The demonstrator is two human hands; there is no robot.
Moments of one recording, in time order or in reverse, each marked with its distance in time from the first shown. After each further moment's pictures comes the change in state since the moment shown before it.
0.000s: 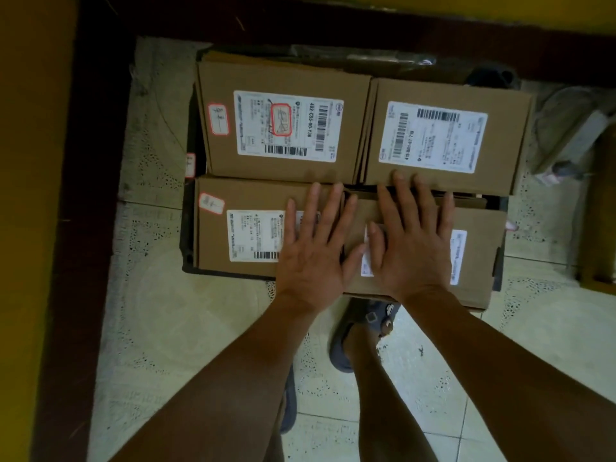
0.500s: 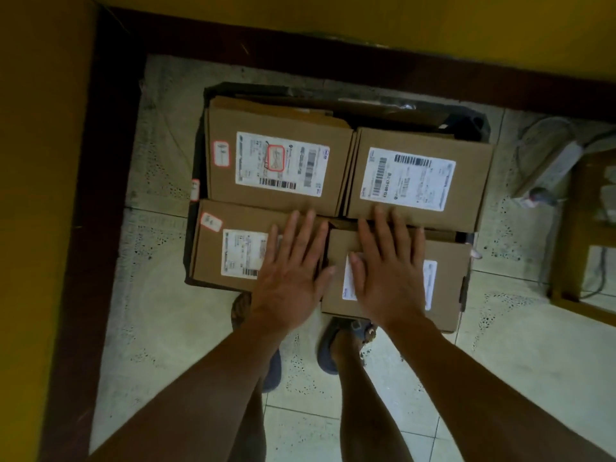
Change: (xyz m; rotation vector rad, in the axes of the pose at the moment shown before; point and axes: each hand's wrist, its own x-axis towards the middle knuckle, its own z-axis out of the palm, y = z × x) left_hand 0.000 -0.010 -0.031 -0.039 -0.121 -0.030; right_hand 0.007 0.002 -0.038 0.071 -0.193 -0.013
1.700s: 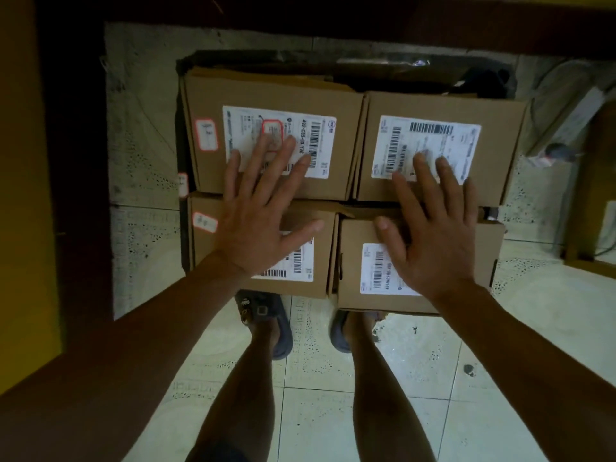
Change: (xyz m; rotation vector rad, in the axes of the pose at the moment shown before) left_hand 0.061 -0.077 -0.031 0.056 0.217 0.199; right_hand 0.025 0.029 0.002 0.002 0.192 -0.006
